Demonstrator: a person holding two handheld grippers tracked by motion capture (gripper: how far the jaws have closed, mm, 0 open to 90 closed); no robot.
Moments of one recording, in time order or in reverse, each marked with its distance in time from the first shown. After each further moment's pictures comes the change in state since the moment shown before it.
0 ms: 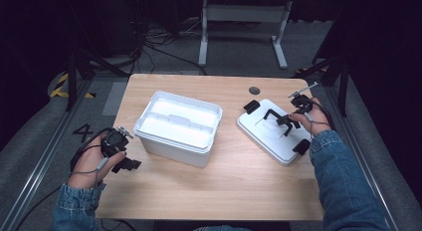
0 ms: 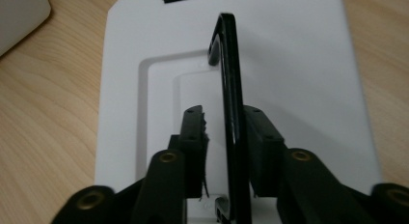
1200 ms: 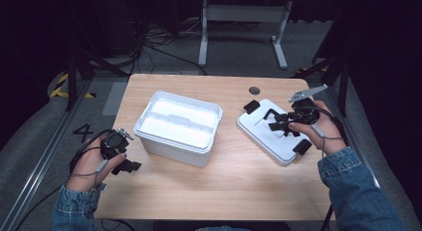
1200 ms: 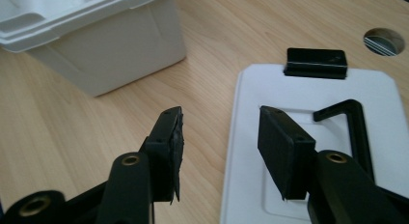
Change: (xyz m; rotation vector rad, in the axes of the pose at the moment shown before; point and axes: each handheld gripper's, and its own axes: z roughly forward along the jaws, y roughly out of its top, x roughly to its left) left arm -0.006 -0.002 -0.003 -0.001 0.000 0.015; right arm 0.107 -0.006 -0.069 -0.183 0.050 -0.219
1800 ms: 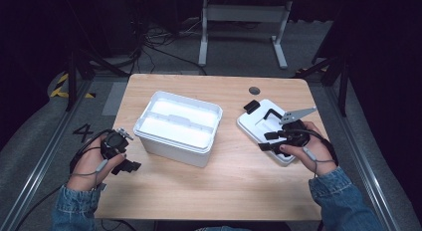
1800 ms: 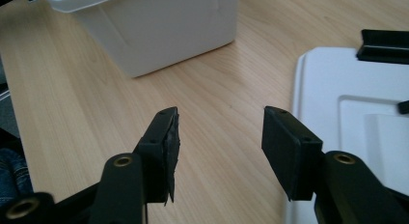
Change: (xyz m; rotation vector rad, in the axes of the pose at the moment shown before) left arm 0.002 -0.001 0.002 0.004 0.003 -0.004; right arm 0.045 -0.033 0.025 -0.021 0.074 -0.040
